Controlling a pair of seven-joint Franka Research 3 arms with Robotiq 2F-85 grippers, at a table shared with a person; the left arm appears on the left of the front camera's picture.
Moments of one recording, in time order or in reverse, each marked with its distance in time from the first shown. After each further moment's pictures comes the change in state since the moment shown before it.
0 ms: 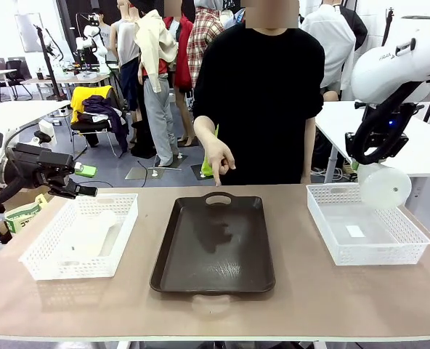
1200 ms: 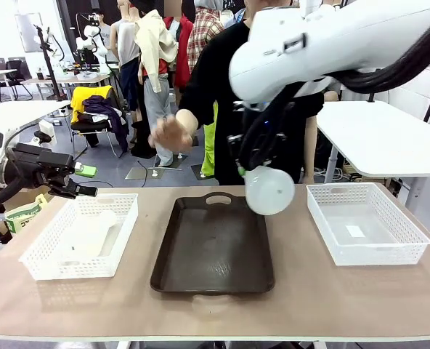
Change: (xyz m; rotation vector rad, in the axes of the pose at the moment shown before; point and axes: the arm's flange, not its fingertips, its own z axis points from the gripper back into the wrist) left arm 0.000 0.000 0.000 0.001 0.001 0.000; right arm -0.064 0.302 0.025 0.091 0.050 0.319
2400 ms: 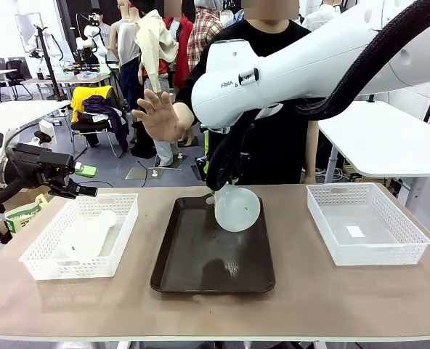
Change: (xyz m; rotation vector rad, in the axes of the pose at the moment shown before) left arm 0.000 0.000 0.000 0.000 0.000 0.000; right arm 0.015 0.053 -0.052 0.002 0.058 0.040
